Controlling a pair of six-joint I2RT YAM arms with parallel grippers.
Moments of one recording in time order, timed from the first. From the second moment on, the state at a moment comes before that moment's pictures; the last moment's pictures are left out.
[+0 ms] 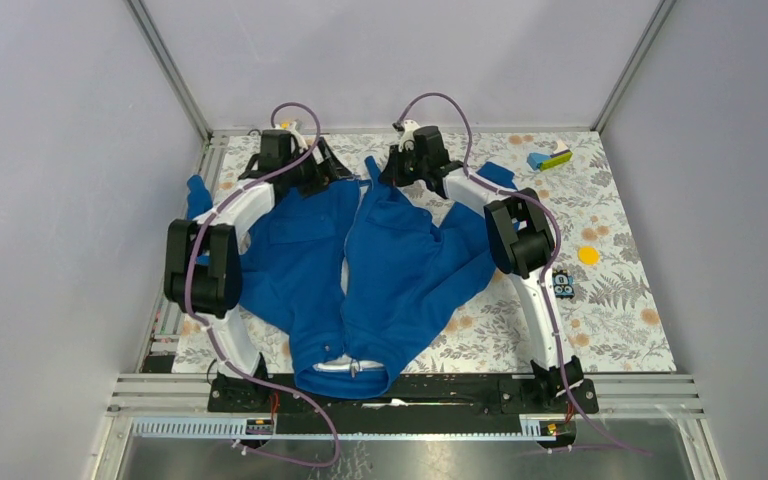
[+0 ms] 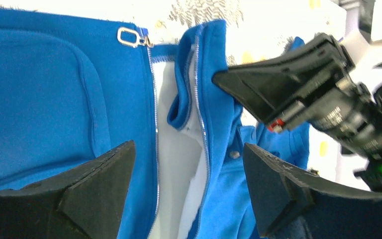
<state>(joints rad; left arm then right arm) -0.13 1.79 1.29 -0.12 0.44 -0.59 0.45 2.41 1.86 0.02 -0.40 0.27</state>
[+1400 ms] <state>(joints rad) -0.24 2.34 1.88 -0.34 0.07 -0.40 0.37 2.41 1.87 -0.16 -0.36 0.26</state>
